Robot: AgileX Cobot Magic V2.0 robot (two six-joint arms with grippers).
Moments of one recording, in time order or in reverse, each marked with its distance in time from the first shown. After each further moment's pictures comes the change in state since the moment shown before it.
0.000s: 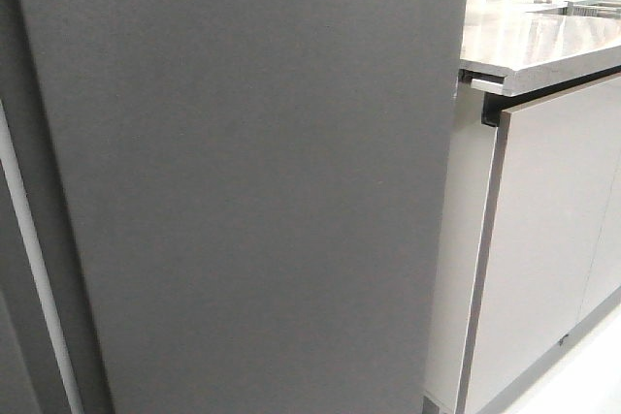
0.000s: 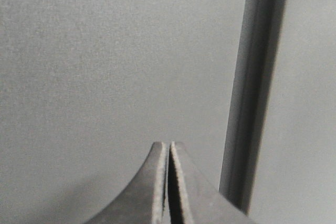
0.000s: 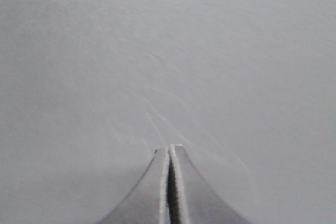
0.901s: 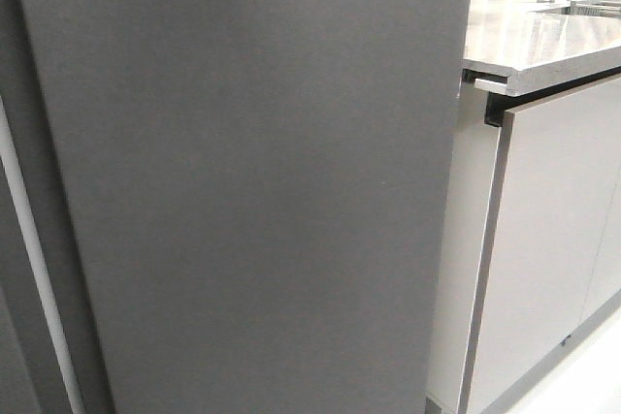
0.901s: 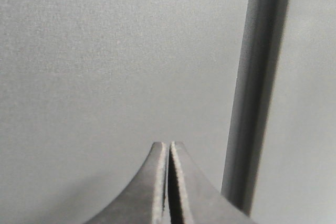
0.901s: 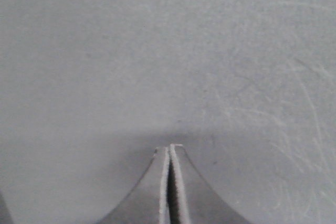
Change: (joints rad) left arm 0.000 0.000 0.000 0.000 0.000 0.000; right arm 0.163 0.344 -0.217 0.000 -0.064 0.056
